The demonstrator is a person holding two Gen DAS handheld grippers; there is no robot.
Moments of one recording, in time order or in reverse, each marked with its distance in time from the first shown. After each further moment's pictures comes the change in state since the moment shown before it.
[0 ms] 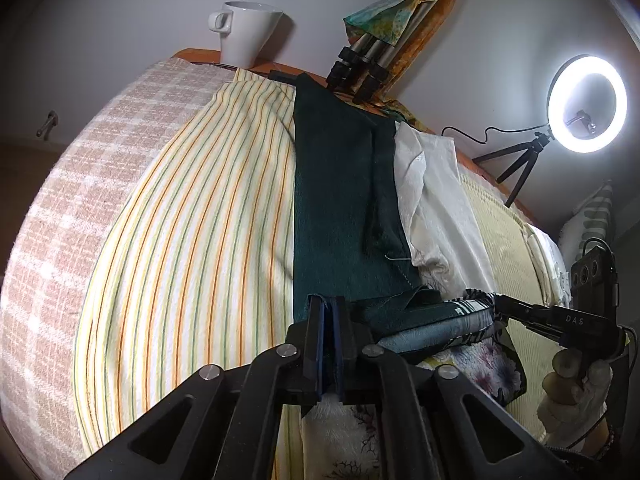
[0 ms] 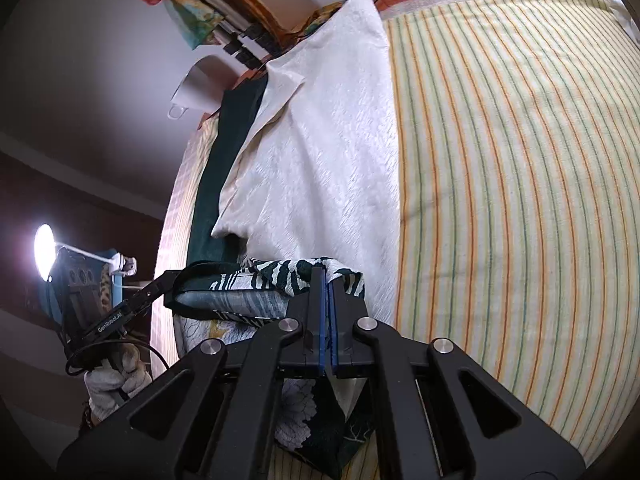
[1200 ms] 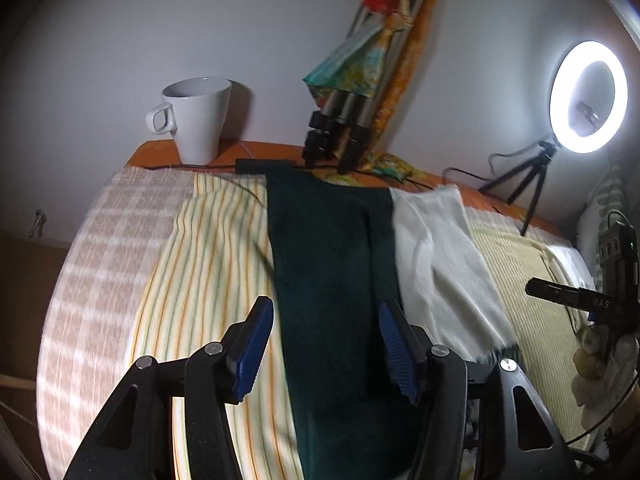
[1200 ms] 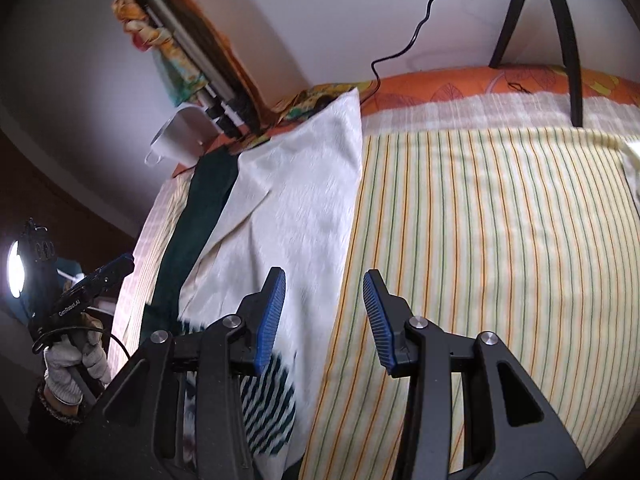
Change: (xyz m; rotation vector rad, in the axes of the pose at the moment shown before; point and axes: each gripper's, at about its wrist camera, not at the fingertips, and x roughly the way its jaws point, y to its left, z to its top) left arm 0.034 -0.018 0.095 0.171 -0.117 0.057; right arm -0.015 -0.007 0.095 -0.168 -0.141 -0.119
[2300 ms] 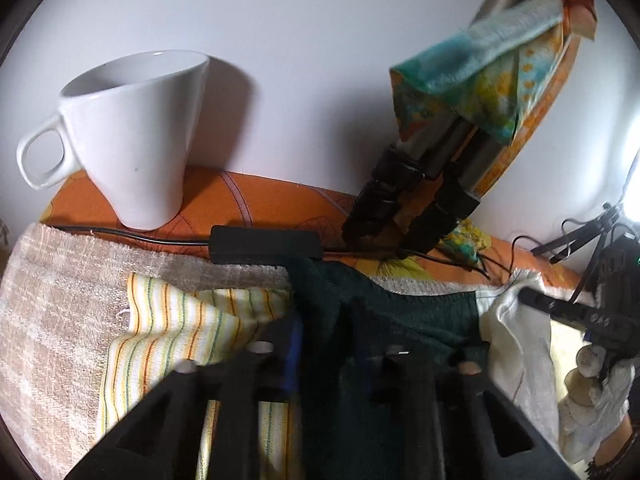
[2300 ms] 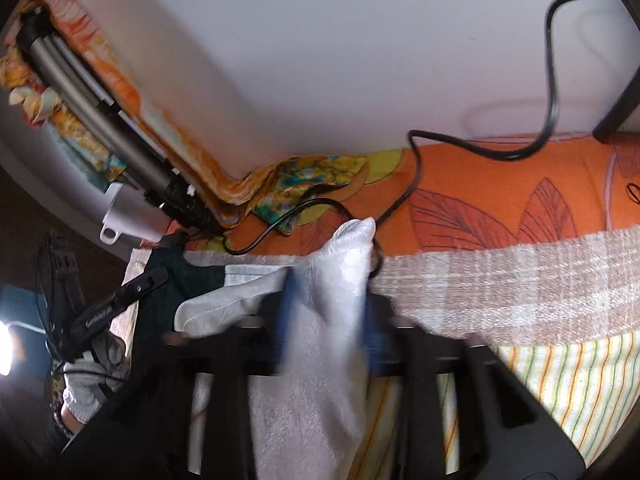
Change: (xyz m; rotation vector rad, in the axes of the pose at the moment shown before) left arm 0.137 0.038 0.091 -0.083 -0.002 -0.045; right arm 0.115 -0.013 0.118 -0.004 -0.017 0.043
